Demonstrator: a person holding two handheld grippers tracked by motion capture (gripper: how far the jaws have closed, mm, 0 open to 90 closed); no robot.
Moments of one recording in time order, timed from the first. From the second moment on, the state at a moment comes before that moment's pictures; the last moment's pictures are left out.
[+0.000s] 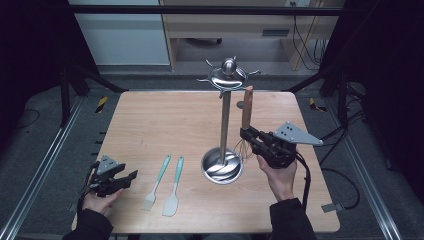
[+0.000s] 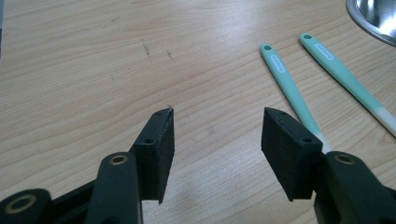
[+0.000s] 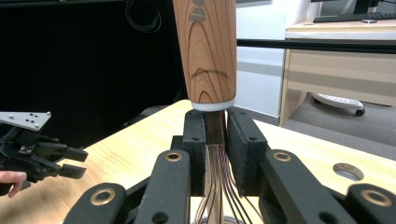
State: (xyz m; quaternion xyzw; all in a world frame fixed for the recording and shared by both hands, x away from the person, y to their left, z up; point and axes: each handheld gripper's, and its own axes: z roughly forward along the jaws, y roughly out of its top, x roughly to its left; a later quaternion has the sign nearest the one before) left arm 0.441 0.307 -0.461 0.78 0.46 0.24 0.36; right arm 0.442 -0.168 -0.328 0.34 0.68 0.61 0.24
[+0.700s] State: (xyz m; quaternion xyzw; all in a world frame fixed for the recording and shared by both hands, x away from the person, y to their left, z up) left arm 0.442 0.307 -0.458 0.78 0.48 0.21 0.35; right arm 0.433 -0.172 -0.325 0.34 0.68 0.60 0.26
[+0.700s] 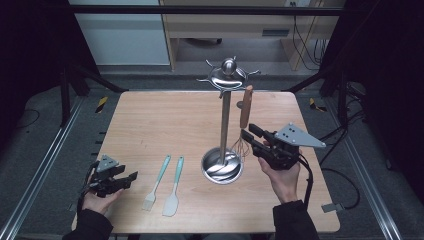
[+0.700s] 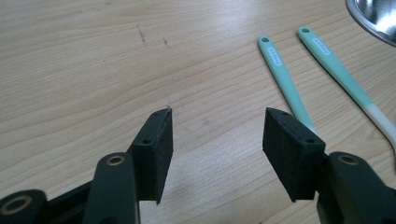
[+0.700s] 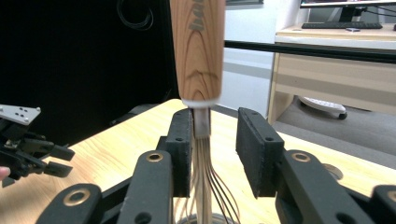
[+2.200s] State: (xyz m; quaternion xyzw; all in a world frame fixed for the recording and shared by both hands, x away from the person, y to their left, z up) left arm 0.426 0.261 -0.448 0.80 0.43 0.19 0.37; right arm 0.417 -0.223 -0.380 0.41 0.70 0.51 0.28
